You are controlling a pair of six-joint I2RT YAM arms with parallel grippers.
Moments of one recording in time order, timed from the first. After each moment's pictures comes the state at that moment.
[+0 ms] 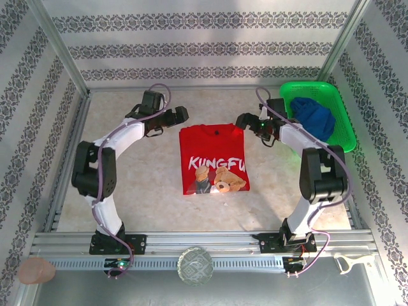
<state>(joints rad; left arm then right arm) -0.25 1.88 1.40 -0.32 0.26 -0.53 0.10 1.78 1.18 -0.33 -0.38 0.49</state>
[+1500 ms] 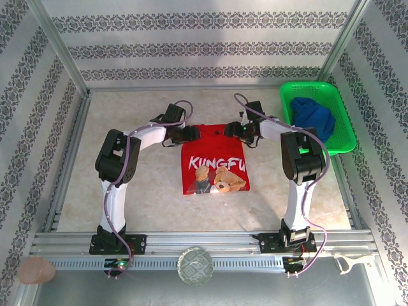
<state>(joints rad) -0.36 2.11 1.43 -0.29 0.33 -0.57 0.21 2.04 1.33 -0.35 -0.40 0.51</state>
